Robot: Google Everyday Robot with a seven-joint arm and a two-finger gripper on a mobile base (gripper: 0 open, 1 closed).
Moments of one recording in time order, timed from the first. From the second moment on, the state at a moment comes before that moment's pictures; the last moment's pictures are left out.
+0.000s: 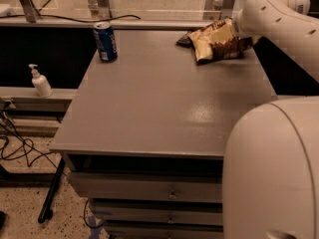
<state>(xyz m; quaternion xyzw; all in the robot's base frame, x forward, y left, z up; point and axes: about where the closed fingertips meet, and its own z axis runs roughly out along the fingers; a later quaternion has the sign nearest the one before) 0.840 -0.280 0.915 -0.14 0.86 -0.12 0.48</state>
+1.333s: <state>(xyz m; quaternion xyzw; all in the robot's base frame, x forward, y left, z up) 0.782 -0.361 0.950 -0.22 0.80 0.07 0.56</state>
